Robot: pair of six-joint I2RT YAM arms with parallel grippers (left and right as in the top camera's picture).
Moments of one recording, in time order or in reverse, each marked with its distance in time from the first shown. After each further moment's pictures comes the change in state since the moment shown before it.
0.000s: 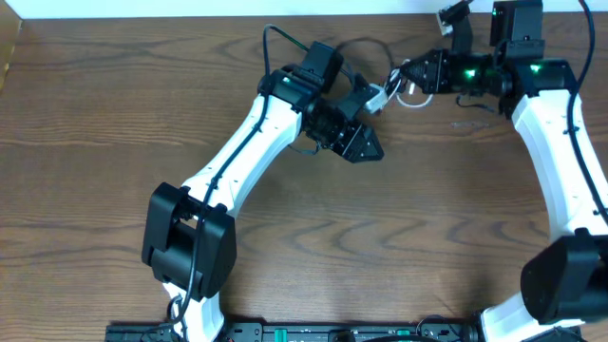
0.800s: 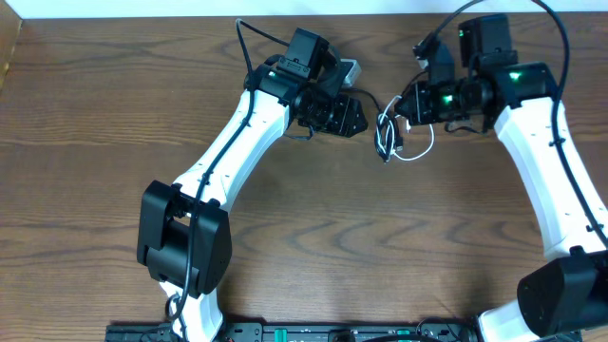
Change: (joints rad) left arm 0.051 0.000 0.000 0.116 -0.211 -0.311; right arm 0.119 -0.038 0.002 -0.250 0.283 -0.081
